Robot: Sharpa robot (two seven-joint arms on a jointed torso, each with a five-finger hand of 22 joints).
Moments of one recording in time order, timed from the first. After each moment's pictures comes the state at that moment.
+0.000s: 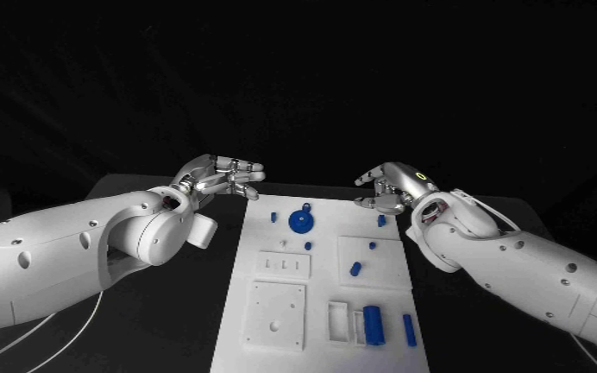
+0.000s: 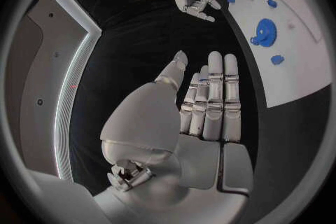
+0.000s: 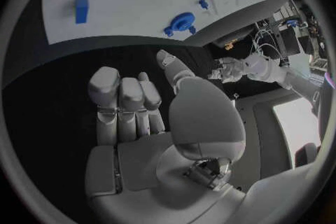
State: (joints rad) left arm 1.43 -0.87 -0.15 1.49 -0.14 -0.30 0.27; left_hand 1.35 0.01 0.04 -0.16 0.06 1.01 0.15 0.07 0.07 1.17 0.10 0.06 0.06 1.28 0.03 0.40 0.15 0.05 1.03 0.01 0.50 0.27; right arm 1.05 -0.74 0.31 1.35 -1.61 -0.43 -0.15; right_hand 1.25 -0.13 0.22 -0.15 0.34 1.05 0.10 0.07 0.06 1.34 0.00 1.09 1.27 1.45 -0.08 1.06 1.02 0.08 1.47 -0.10 0.85 1.31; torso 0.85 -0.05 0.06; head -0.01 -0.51
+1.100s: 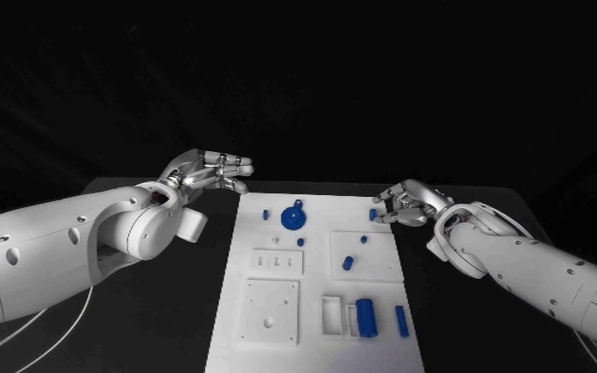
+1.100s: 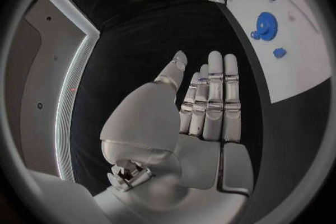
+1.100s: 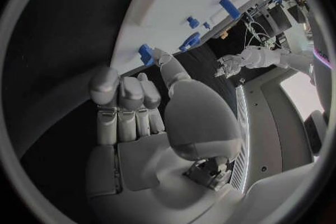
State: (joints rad) left arm 1.43 -0.87 -0.15 1.45 -0.14 -0.28 0.28; left_hand 1.35 0.01 0.04 -0.16 0.06 1.02 0.14 0.07 0.07 1.19 0.10 0.06 0.06 1.28 0.03 0.40 0.15 0.05 1.03 0.01 0.50 0.27; right arm 0.98 -0.75 0.33 1.11 -1.35 -0.30 0.15; right_hand 1.27 -0.07 0.07 -0.28 0.45 1.04 0.11 0.07 0.06 1.33 0.01 1.08 1.26 1.45 -0.08 1.04 1.04 0.08 1.46 -0.10 0.84 1.31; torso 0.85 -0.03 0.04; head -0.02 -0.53
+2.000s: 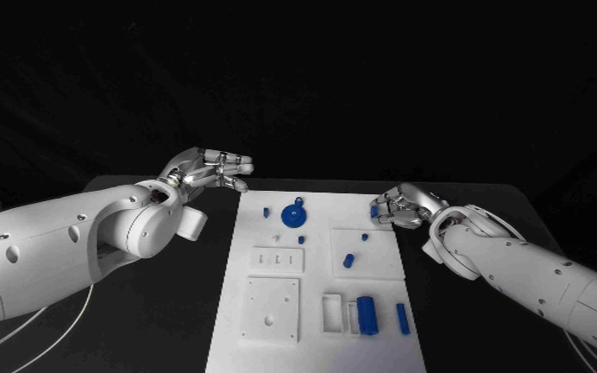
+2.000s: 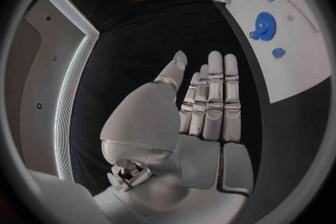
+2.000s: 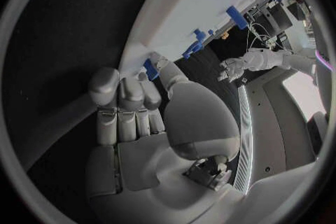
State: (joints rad) left arm 1.43 -0.87 -0.15 1.45 -0.14 -0.28 0.28; left_hand 1.35 0.01 0.04 -0.16 0.06 1.02 0.14 0.07 0.07 1.19 0.10 0.06 0.06 1.28 0.03 0.40 0.15 0.05 1.03 0.01 0.50 0.27; right arm 0.97 -0.72 0.33 1.07 -1.36 -0.29 0.14; right_hand 1.26 -0.03 0.16 -0.28 0.33 1.10 0.10 0.07 0.06 1.33 0.00 1.08 1.26 1.45 -0.08 1.04 1.06 0.08 1.47 -0.10 0.85 1.31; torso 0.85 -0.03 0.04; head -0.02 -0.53
